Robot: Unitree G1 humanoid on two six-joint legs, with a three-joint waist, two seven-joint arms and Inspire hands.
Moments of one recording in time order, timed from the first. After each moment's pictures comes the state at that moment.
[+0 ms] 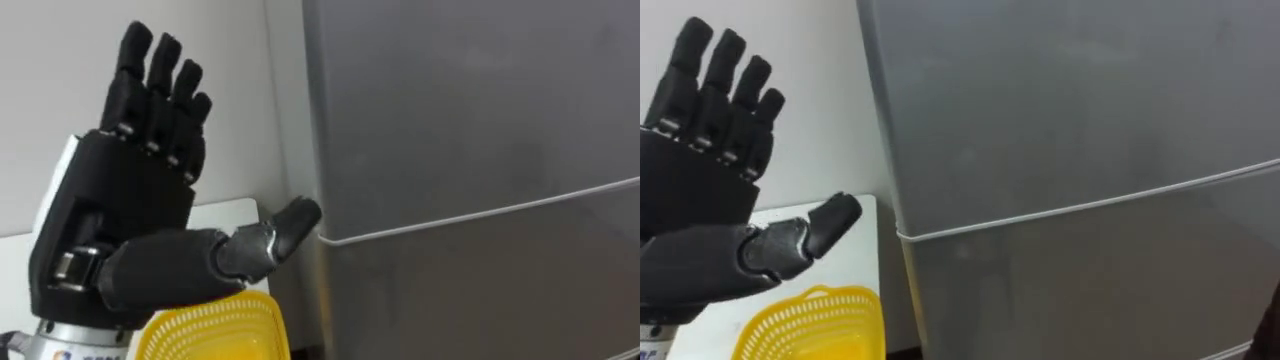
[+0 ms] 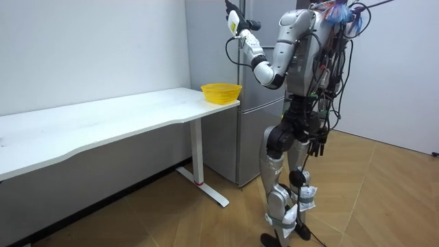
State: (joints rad) left arm -0.03 0.27 -0.01 -0.63 -0.52 -0.03 -0.07; right arm 0.09 -0.24 0.02 1.33 -0.34 0.06 0.05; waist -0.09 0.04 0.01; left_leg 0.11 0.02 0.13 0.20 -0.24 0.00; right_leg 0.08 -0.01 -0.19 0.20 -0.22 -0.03
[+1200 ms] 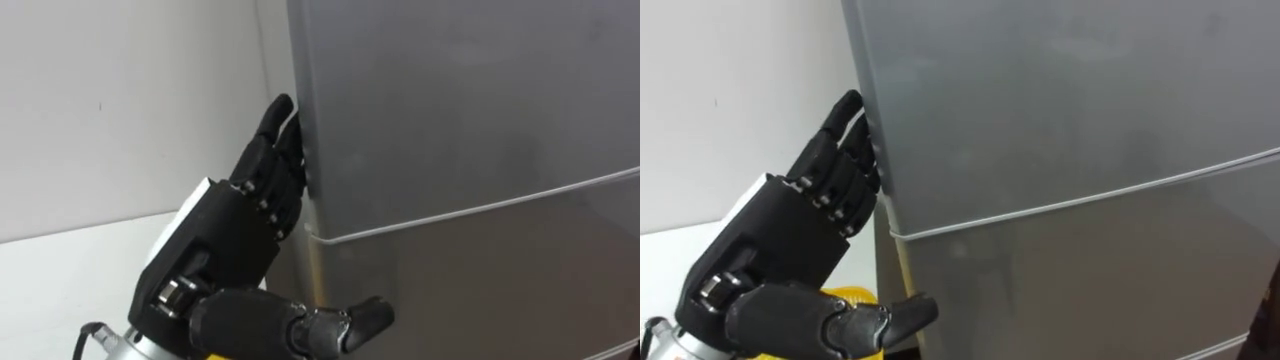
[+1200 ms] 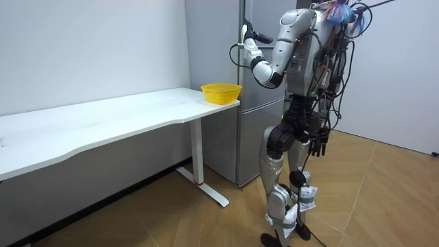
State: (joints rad) left arm -0.04 0.28 -0.07 -0.53 -0.52 0.05 -0.30; right arm 0.07 -0.27 0.05 1.33 -0.35 0.11 0.08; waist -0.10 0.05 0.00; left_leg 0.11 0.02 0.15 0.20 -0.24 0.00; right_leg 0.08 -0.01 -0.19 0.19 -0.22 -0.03
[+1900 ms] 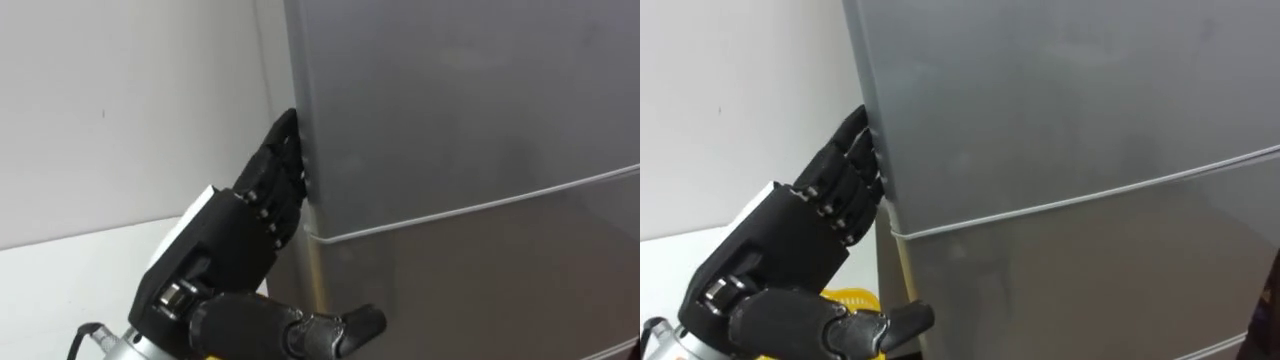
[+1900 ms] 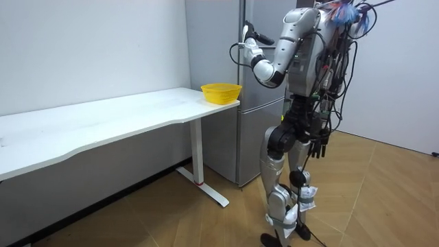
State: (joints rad) left arm -0.04 0.30 -0.06 -0.51 -0.52 0.08 -0.34; right arm 0.07 -0.27 0.05 1.33 -0.36 0.11 0.11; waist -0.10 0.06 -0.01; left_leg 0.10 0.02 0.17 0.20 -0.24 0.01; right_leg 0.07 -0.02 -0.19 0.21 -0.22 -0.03
